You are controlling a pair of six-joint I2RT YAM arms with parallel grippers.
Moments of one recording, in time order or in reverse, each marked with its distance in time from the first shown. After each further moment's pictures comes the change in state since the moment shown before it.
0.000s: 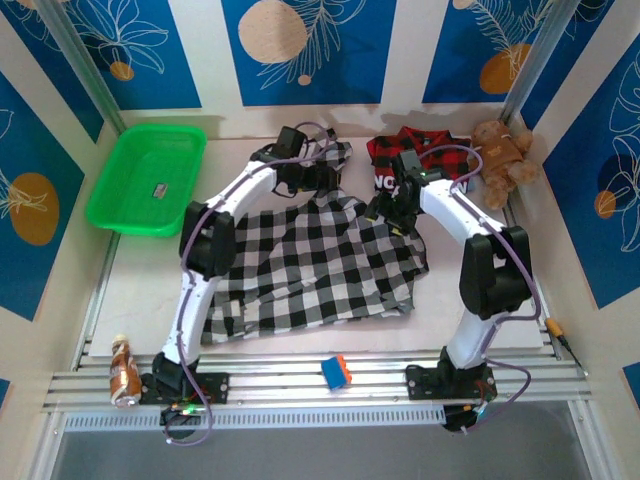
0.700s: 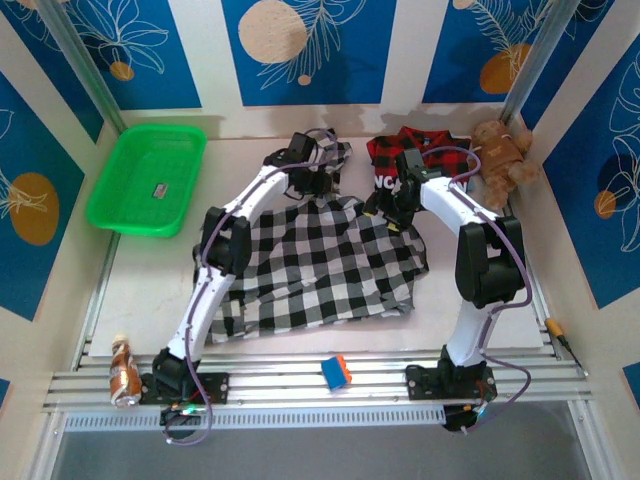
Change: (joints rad) left arm -0.011 0.246 0.288 -0.070 -0.070 0.049; right arm -0.044 0.076 0.013 0.097 -0.109 -0.019
